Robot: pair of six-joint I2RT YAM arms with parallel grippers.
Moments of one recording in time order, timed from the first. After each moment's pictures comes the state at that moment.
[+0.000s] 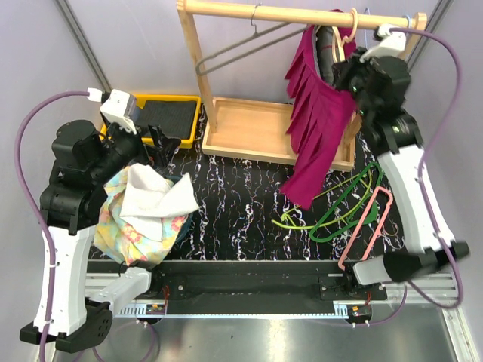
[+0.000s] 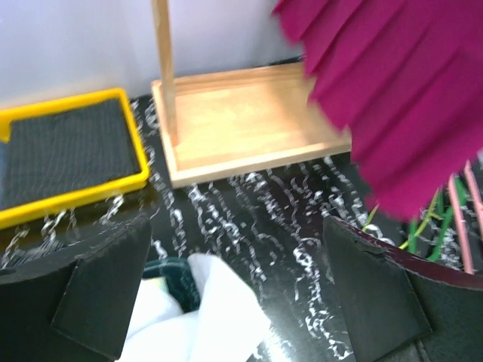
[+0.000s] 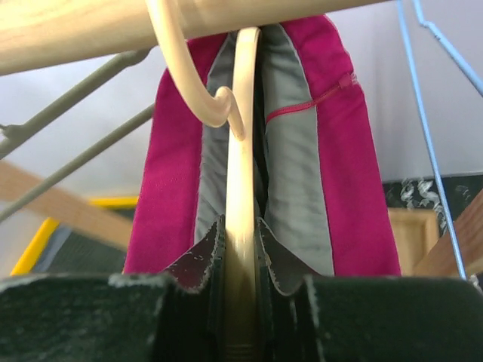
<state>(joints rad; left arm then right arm) -0.20 0.97 1.59 -0.83 0.28 -0.07 0.27 1.45 1.84 -0.37 0.19 0.28</state>
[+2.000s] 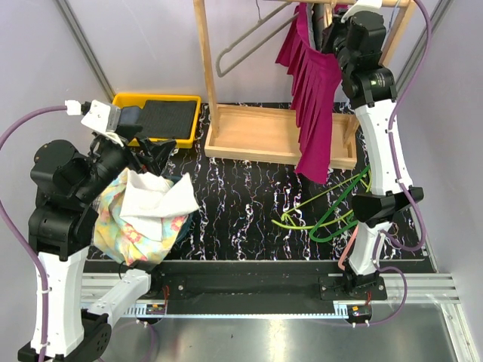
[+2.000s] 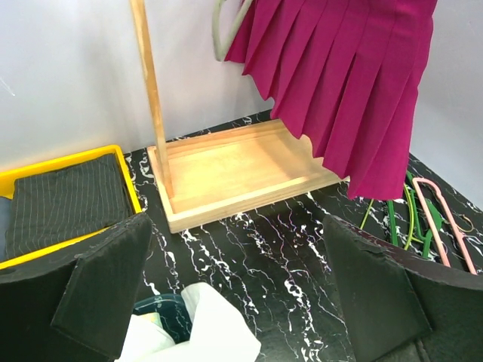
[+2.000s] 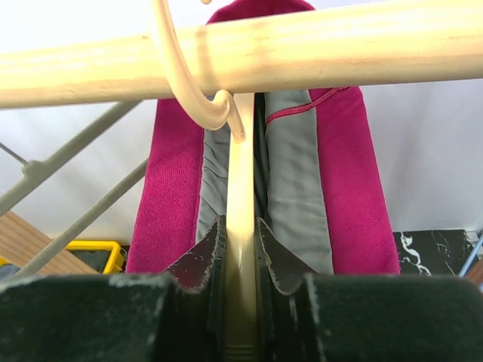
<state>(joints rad) -0.20 0.86 1.56 -0.72 0.34 -0.08 0.27 1.94 2.54 -0.57 0.22 0.18</state>
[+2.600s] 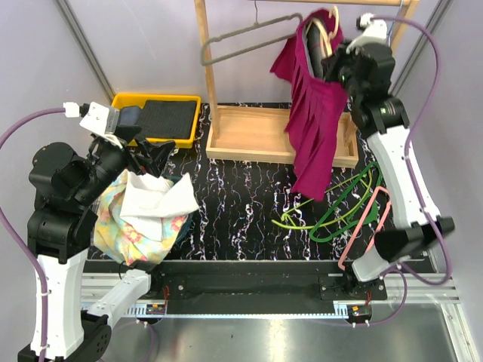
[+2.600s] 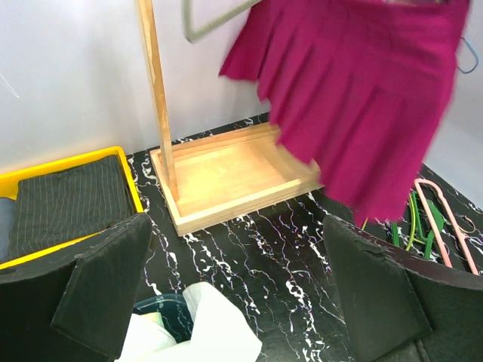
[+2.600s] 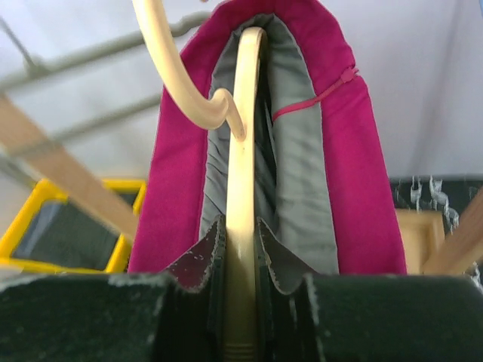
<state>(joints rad) -0.20 0.85 1.56 -0.72 0.33 -0.08 0.27 1.61 2.00 -0.42 0.12 0.26</state>
